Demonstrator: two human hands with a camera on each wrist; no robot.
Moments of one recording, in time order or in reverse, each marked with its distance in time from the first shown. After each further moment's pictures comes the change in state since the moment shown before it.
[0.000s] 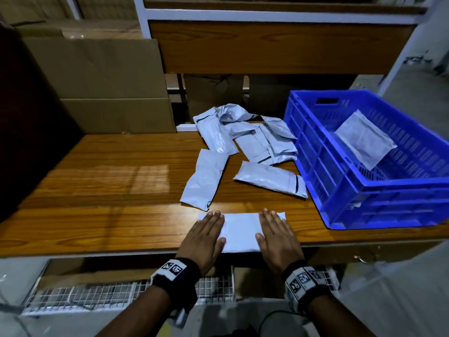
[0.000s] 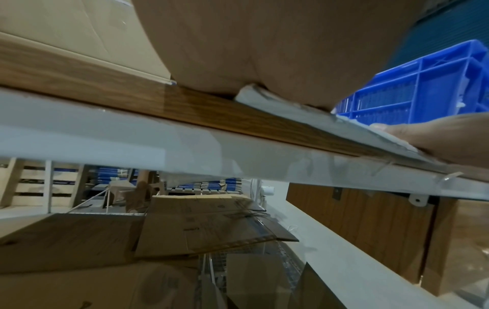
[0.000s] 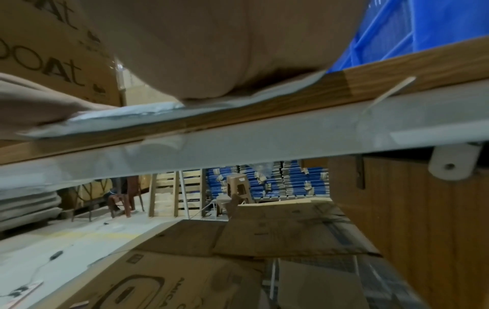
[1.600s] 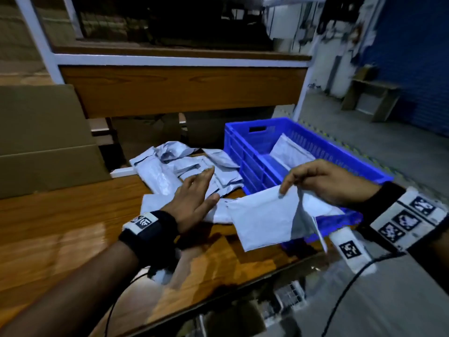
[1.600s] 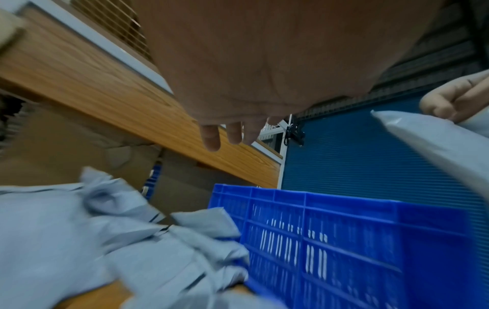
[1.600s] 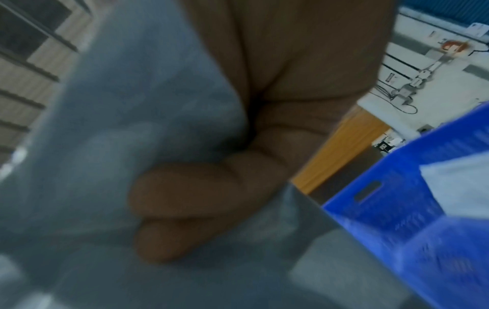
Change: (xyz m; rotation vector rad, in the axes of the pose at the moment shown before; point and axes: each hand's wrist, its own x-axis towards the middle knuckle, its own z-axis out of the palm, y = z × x) left_hand 0.164 0.044 -0.170 -0.377 0.042 0.363; right_hand 0.011 0.064 -0.306 0.761 -0.052 0.059
